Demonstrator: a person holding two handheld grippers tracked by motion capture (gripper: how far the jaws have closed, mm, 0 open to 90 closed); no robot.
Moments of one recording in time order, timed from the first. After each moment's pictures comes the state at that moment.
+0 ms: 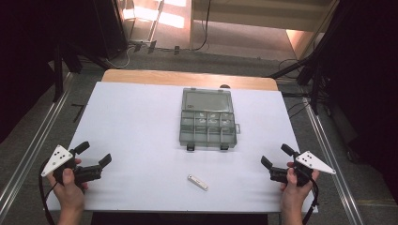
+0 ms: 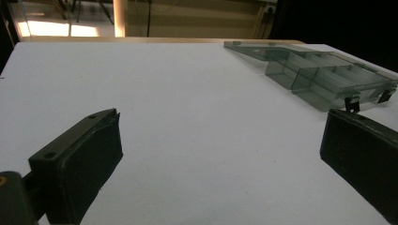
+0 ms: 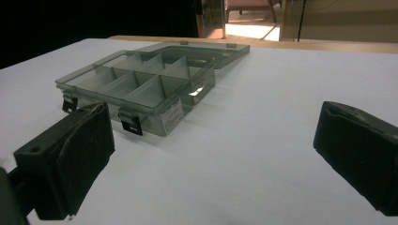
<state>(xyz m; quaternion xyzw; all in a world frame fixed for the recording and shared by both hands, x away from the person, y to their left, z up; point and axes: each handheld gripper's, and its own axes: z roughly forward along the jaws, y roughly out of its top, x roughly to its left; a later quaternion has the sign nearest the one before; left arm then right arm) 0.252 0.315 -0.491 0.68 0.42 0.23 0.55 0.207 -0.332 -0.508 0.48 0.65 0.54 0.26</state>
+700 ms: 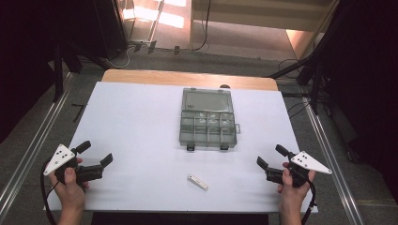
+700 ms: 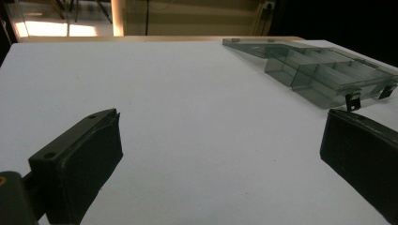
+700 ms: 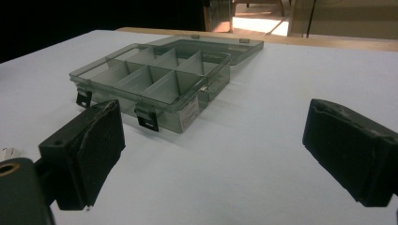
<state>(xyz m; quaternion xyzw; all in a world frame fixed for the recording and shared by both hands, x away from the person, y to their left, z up) 0.254 0.312 -0.492 0.69 0.42 0.24 0.54 0.204 -0.317 -0.501 0.47 0.66 0.53 0.25</state>
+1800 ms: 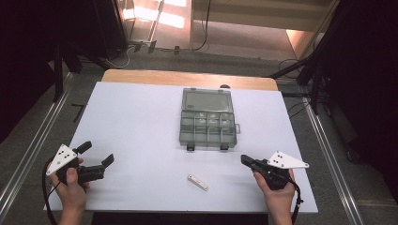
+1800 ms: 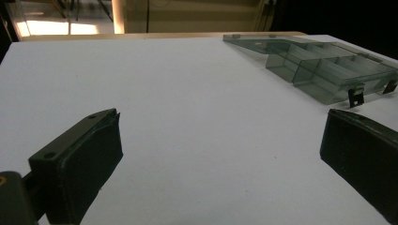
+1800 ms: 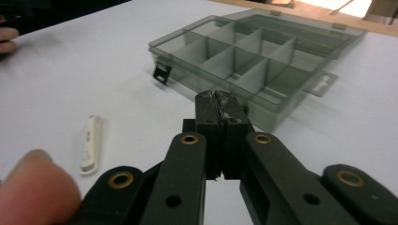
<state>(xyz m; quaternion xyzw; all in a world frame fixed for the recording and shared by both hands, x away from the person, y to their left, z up) 0.254 0.309 -0.493 0.70 0.42 0.24 0.53 0.205 -0.260 -0.483 0.39 0.75 0.51 0.17</state>
